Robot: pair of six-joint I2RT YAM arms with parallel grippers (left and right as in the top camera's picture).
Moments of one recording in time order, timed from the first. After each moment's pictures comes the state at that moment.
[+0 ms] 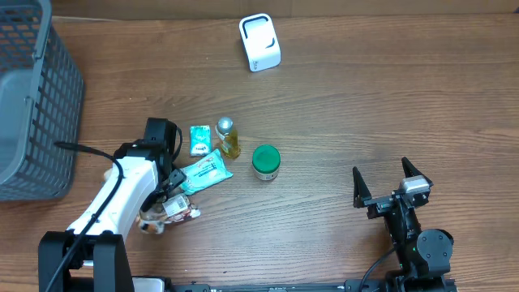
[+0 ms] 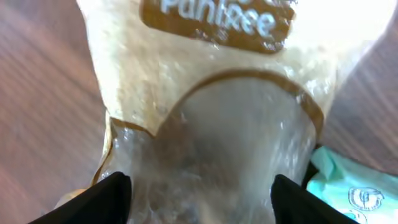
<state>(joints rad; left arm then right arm) -0.08 1.53 0.85 -0.84 -0.28 -0.82 0.08 0.01 0.02 -0.03 -0.11 -0.01</state>
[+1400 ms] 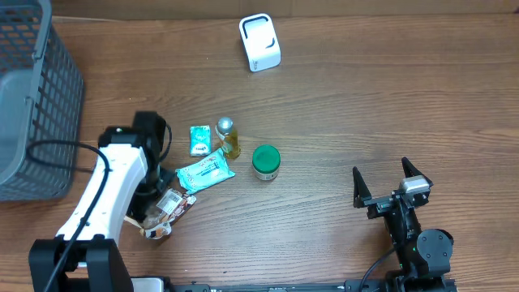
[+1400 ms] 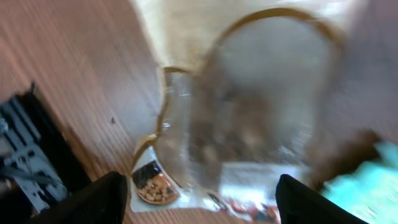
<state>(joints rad) -0.02 1.53 1.00 -1.23 -0.25 -1.17 0.08 0.01 0.02 -0.03 -0.11 -0.01</state>
